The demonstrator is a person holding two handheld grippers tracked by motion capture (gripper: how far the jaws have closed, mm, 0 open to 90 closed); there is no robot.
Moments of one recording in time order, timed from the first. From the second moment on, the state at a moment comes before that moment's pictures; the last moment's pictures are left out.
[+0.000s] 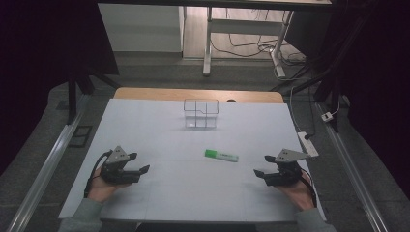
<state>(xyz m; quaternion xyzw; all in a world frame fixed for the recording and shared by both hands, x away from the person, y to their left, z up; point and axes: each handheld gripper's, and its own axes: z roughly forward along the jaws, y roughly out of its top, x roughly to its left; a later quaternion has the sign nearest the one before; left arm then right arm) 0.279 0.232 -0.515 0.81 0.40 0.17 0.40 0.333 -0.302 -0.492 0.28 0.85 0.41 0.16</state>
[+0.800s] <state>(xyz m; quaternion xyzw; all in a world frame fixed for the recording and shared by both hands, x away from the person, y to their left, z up) 0.279 0.233 -0.516 0.81 0.40 0.17 0.40 0.351 -0.263 -0.475 0.27 0.87 0.39 0.13</state>
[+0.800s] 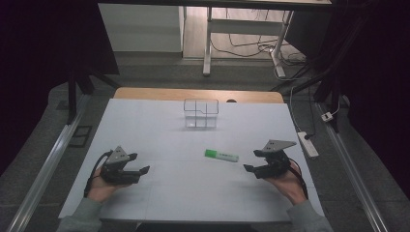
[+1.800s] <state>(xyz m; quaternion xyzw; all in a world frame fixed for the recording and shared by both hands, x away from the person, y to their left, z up) 0.278 0.227 -0.519 0.82 0.40 0.17 0.38 0.390 -0.181 -0.471 0.19 0.92 0.33 0.09</state>
